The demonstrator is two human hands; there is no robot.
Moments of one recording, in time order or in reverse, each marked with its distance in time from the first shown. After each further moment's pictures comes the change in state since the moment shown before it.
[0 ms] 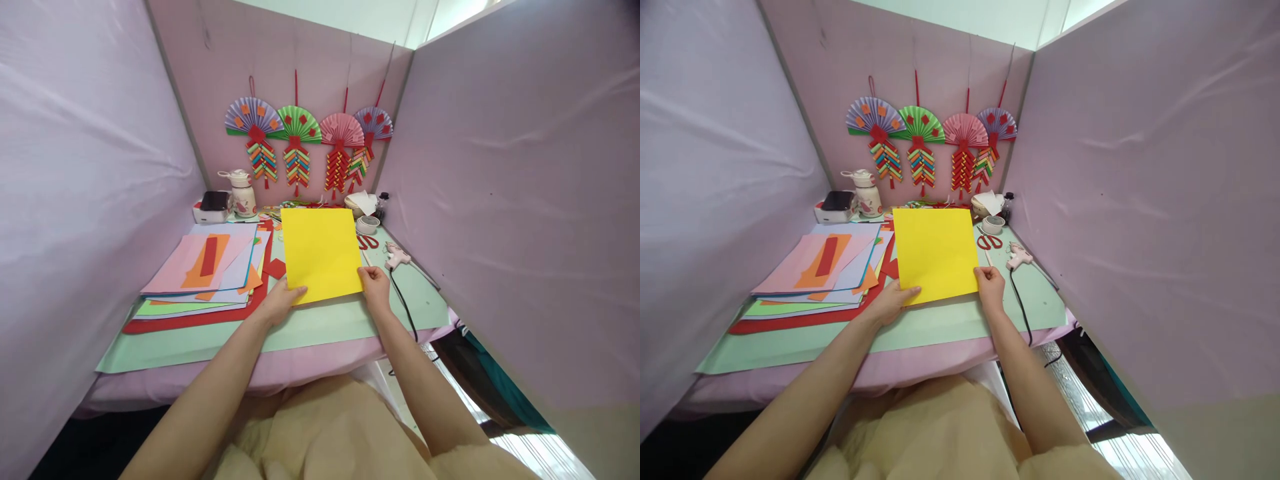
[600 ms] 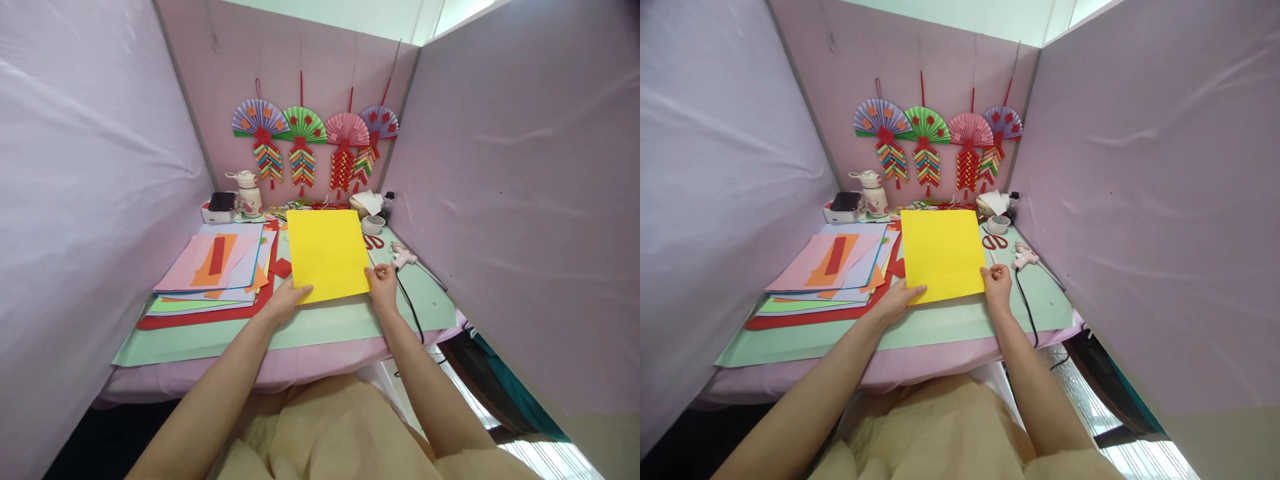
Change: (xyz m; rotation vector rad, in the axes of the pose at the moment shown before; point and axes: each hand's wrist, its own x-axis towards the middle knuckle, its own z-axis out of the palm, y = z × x) left_hand -0.004 0.004 0.004 -0.042 -0.021 0.015; right_hand -0.005 -0.007 0.000 -0.030 -0.011 -0.021
